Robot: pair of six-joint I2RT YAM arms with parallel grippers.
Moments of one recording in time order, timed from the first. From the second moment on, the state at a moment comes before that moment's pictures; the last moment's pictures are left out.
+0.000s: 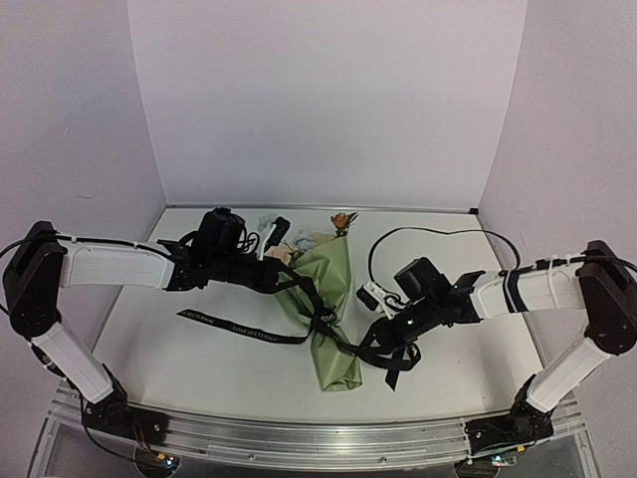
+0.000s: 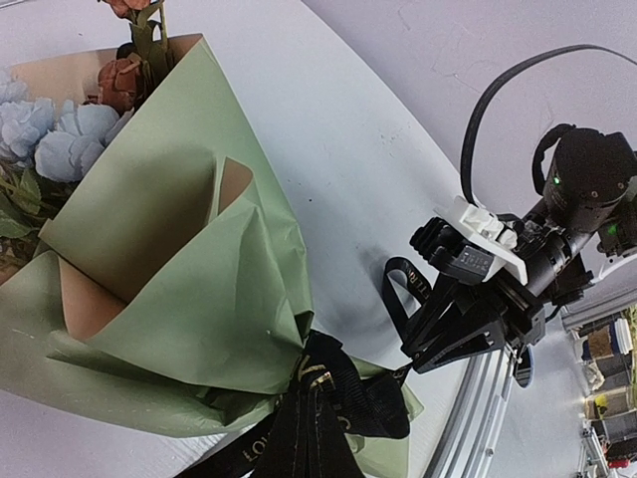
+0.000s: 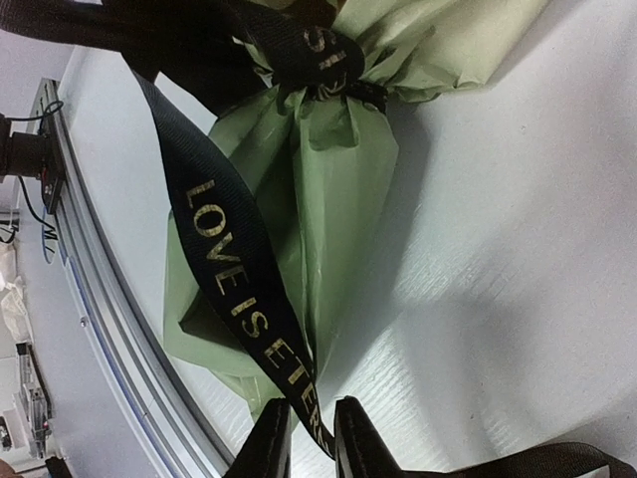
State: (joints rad) left arm -0.75 1.58 0.95 0.10 0.48 -0.39; right arm 0.80 1.56 0.78 -0.21 -0.48 0.34
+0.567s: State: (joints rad) left arm -0.75 1.58 0.95 0.10 0.48 -0.39; right arm 0.80 1.56 0.78 -0.21 -0.51 0.36
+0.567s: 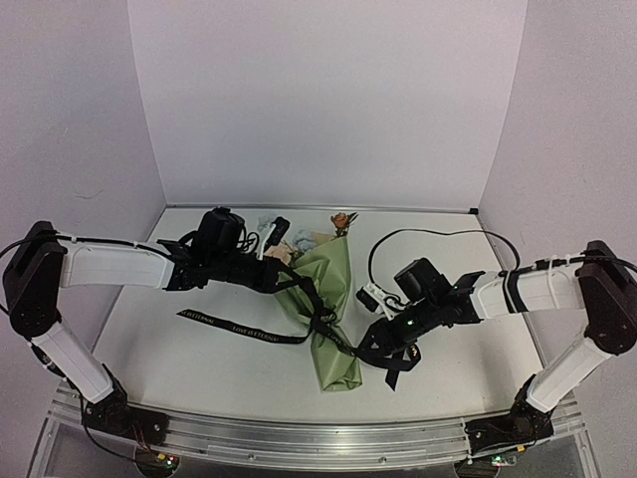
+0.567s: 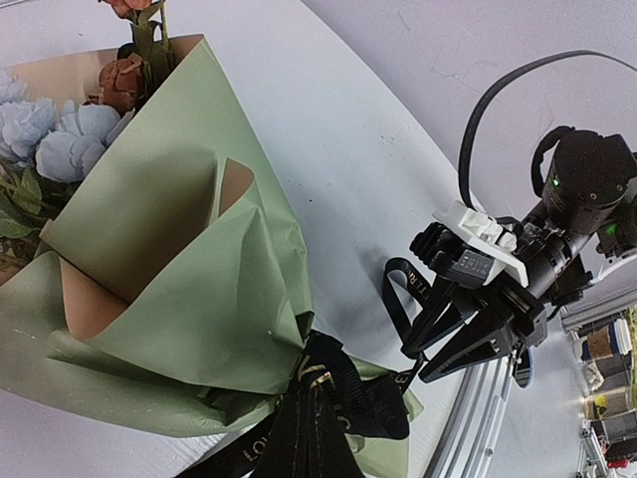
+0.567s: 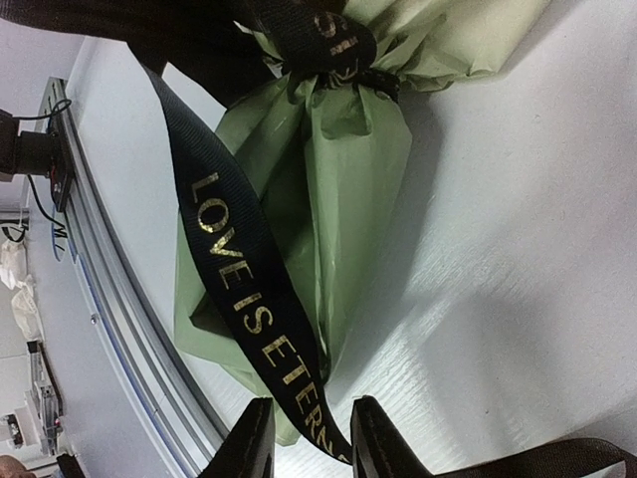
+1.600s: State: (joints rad) left arm -0.75 1.56 0.88 0.12 0.57 -0.45; right arm 0.88 1.55 0.95 -0.39 -0.38 0.42
